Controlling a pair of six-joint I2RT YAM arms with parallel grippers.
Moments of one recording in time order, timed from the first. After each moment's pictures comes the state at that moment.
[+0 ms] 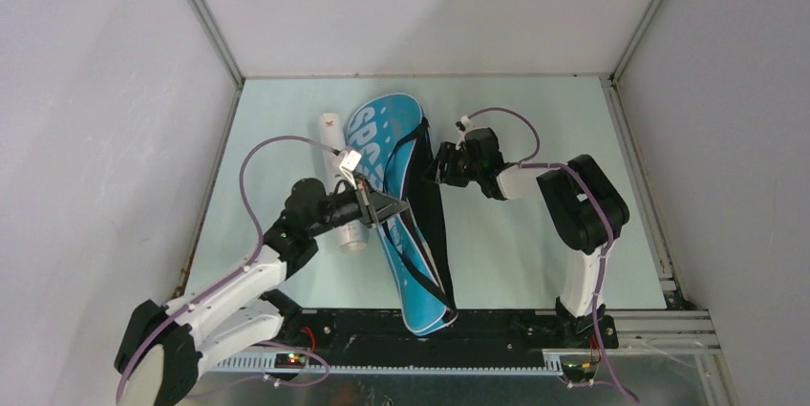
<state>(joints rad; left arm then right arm) -0.59 0.95 0.46 0.34 0.47 -0.69 0.48 1.93 0.98 0.34 -0.34 0.66</state>
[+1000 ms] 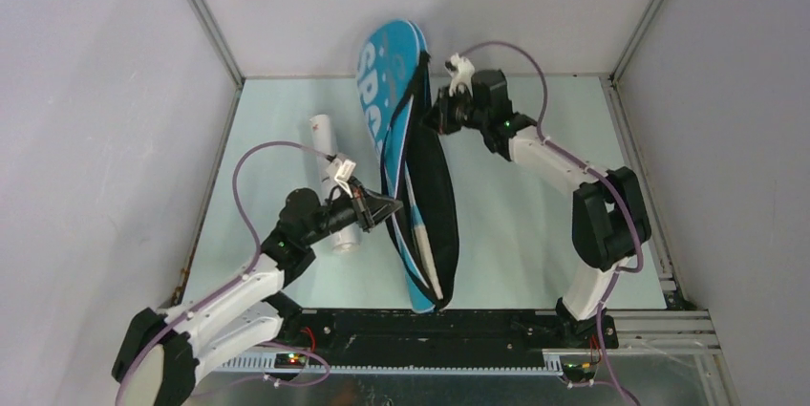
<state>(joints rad) -0.58 0.83 0.37 0.41 0.44 -0.56 0.47 1.78 1.30 0.07 -0.45 0.37</state>
